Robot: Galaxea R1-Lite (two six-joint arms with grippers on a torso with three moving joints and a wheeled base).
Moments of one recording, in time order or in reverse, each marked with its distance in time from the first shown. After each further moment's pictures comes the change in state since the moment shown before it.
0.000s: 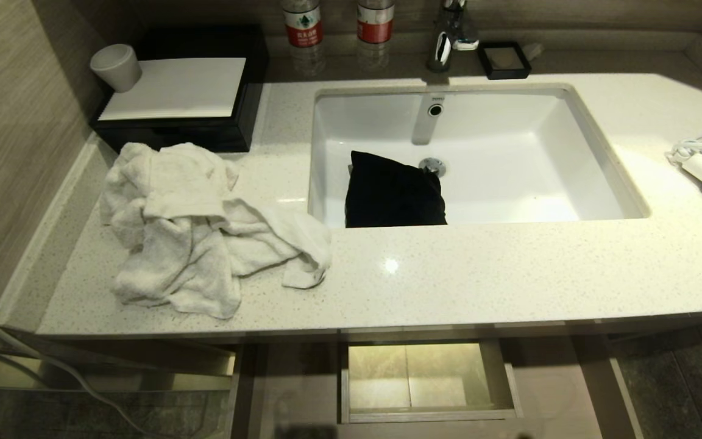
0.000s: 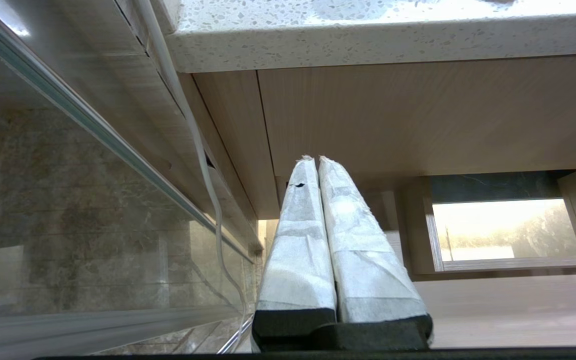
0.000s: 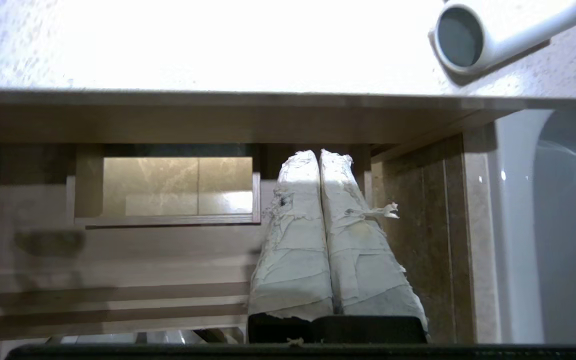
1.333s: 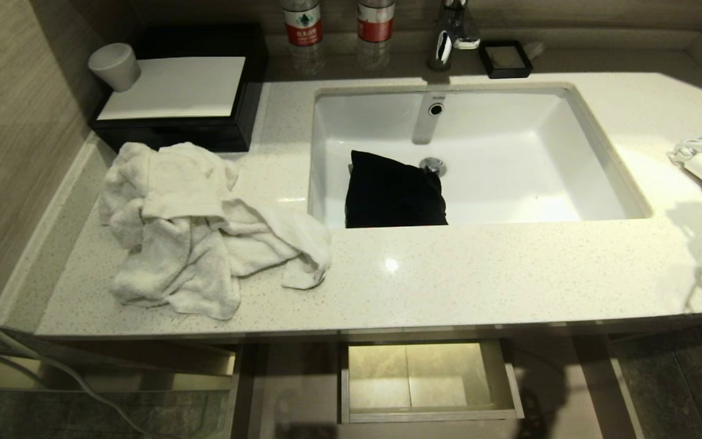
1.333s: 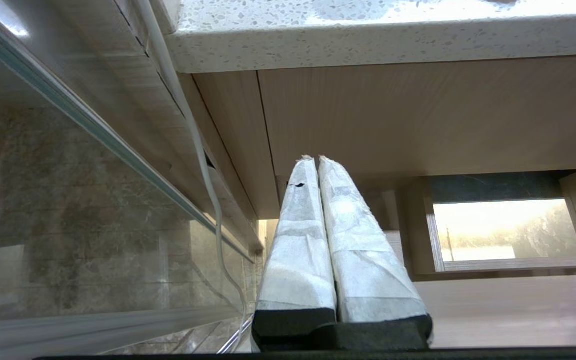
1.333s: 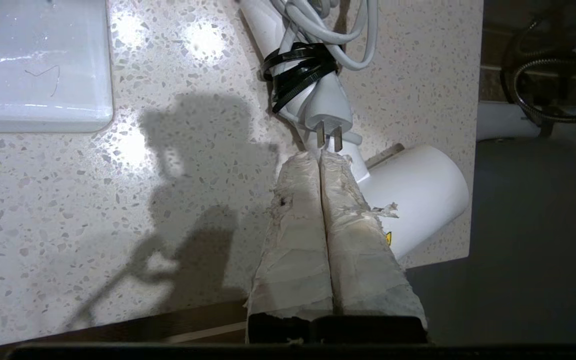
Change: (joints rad) left arm 0.000 0.000 0.000 0.000 0.000 0.000; right arm -0.488 0.884 -0.489 -0.255 0.226 -0.320
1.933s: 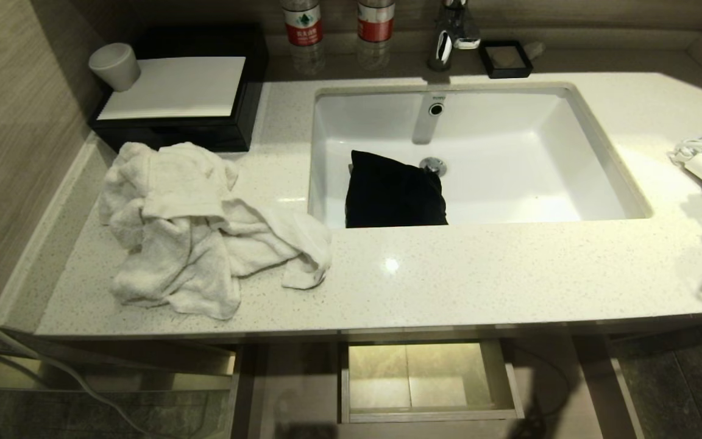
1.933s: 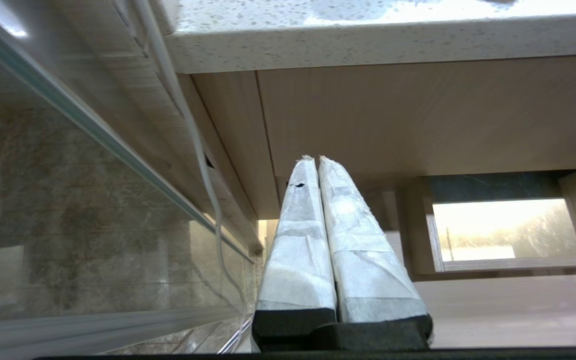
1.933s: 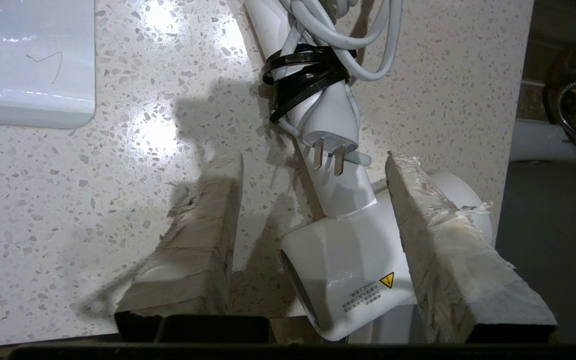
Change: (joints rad) left arm 0.000 0.000 0.000 0.000 0.000 0.000; right arm -0.104 0.109 -0.048 0.000 0.189 -0.080
